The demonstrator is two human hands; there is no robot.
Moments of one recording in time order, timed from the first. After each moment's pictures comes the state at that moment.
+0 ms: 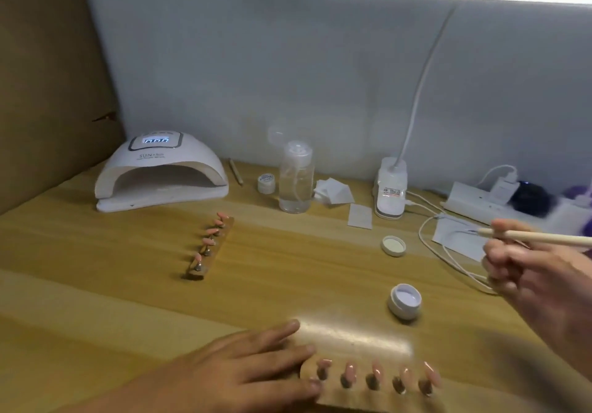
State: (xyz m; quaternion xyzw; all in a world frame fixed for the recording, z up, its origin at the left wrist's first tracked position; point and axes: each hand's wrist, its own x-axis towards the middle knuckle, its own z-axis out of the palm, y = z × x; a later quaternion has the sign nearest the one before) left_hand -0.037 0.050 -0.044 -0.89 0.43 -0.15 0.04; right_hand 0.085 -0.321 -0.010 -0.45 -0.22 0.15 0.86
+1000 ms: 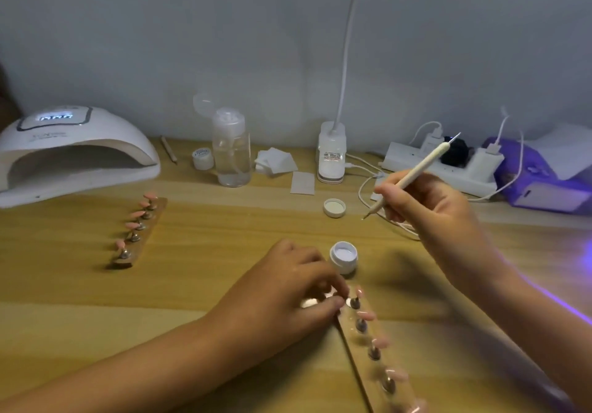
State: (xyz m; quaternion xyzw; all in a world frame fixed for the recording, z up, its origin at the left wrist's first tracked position) left_hand 0.014 -0.068 -0.027 -0.90 0.33 -0.04 -0.29; right_hand 0.061 -0.285 0.005 -0.74 -0.15 -0.06 0.65
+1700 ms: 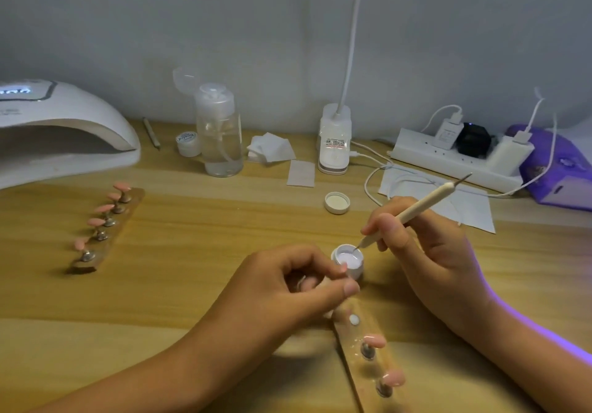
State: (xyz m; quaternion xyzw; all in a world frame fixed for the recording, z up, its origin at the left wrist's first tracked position) left_hand 0.023 -0.080 -0.036 -0.76 0.12 0.05 -0.64; right_hand 0.065 -0.278 -0.035 -0.79 -0.28 -0.17 0.51
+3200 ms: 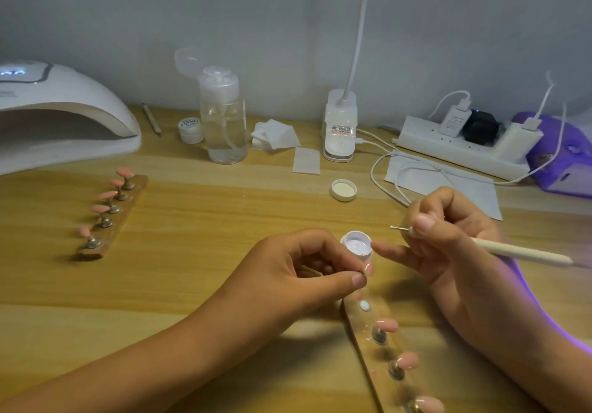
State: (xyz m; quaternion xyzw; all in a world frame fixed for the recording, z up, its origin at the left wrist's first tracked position) left_hand 0.028 -0.074 -0.039 -0.71 0.18 0.11 -0.67; right_hand 0.037 -0.273 -0.027 -0.59 -0.14 0.00 0.80
